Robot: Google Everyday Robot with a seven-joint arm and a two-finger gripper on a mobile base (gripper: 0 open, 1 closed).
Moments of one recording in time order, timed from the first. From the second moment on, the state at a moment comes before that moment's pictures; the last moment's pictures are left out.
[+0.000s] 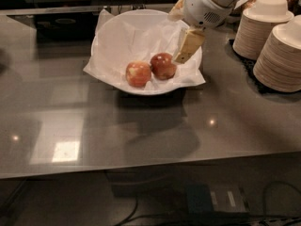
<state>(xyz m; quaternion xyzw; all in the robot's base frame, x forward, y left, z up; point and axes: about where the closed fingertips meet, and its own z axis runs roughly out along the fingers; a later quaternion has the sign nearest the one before) 0.603 -0.078 0.974 -0.71 0.64 0.00 0.30</state>
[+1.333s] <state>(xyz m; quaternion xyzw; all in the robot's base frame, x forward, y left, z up) 0.642 -0.078 0.911 -0.70 0.65 0.05 0.28</state>
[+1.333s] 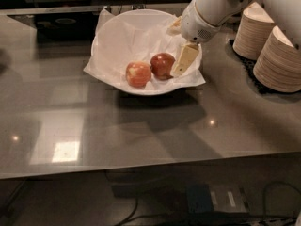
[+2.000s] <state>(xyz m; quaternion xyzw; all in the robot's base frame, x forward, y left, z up) 0.648 -0.056 0.871 -0.72 0.64 0.06 0.26</state>
